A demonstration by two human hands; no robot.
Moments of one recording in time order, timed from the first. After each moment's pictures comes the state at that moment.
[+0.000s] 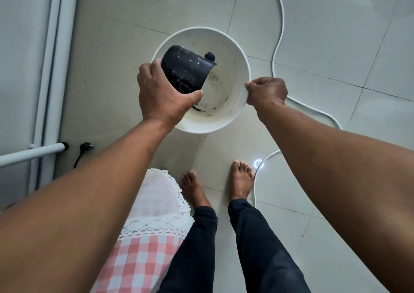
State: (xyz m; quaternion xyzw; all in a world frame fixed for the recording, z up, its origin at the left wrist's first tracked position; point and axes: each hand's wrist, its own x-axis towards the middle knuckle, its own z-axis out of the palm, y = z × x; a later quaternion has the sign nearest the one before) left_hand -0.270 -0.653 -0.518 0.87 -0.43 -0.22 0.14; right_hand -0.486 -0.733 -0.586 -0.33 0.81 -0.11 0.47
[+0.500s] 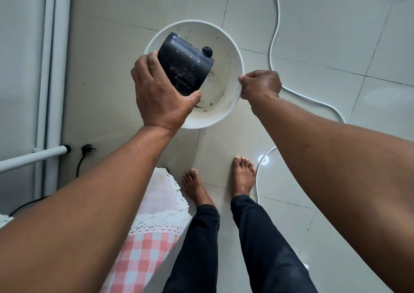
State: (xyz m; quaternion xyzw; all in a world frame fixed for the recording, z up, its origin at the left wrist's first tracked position) left_hand -0.292 -0.642 -0.505 0.84 -0.50 -0.11 0.16; right_hand -0.485 -0.731 -0.591 -0.31 0.81 -0.12 0.49
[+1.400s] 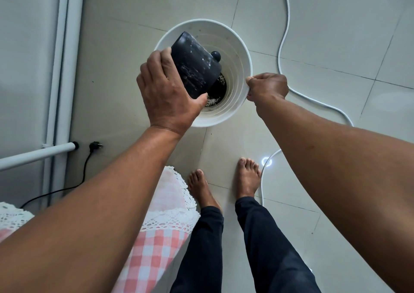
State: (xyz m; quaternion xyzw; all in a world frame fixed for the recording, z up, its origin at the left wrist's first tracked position) left_hand -0.285 -0.640 -0.495 0.83 -0.56 -0.02 0.08; right_hand -0.476 -0.729 -0.589 -0.28 0.82 -0.11 0.48
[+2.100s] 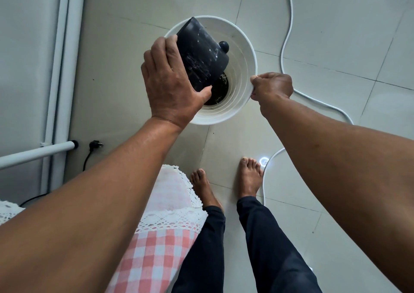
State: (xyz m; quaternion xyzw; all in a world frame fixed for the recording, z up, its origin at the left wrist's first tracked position) left_hand -0.271 -0.648 -0.492 0.81 -0.57 -0.02 0.11; right_hand -0.469 -0.725 -0.589 -0.27 0.83 -0.13 0.47
